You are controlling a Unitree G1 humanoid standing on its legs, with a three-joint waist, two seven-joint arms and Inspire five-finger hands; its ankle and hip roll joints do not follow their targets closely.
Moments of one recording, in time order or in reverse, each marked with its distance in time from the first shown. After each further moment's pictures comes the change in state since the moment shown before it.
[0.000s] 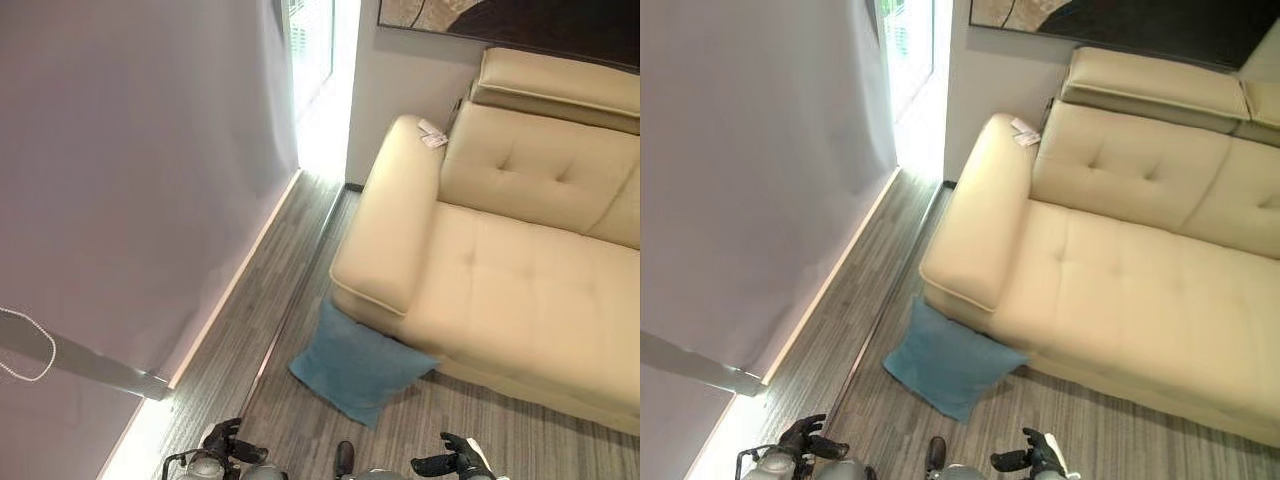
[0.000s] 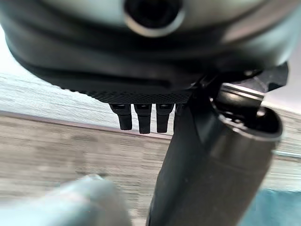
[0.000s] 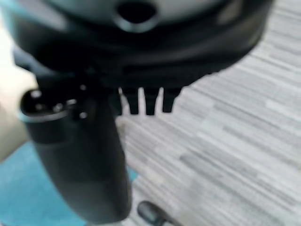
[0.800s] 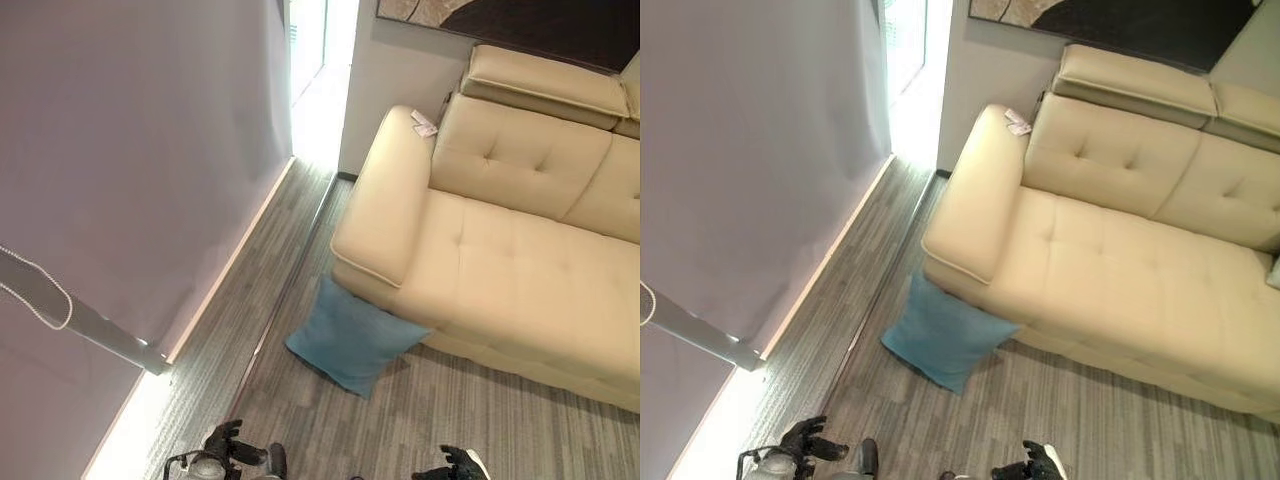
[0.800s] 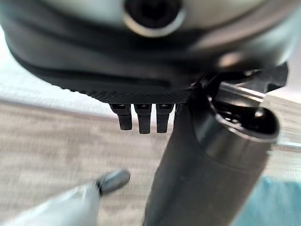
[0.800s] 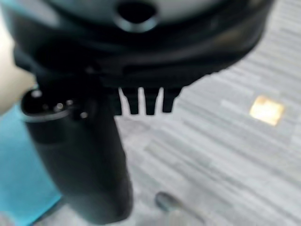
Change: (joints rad) left arm 0.002 0.027 -0.002 -0.009 -0.002 0.008 0.006; right arm -0.027 0.023 0.013 0.026 -0.031 0.009 0.003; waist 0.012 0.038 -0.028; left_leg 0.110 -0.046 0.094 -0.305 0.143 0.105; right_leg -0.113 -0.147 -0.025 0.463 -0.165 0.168
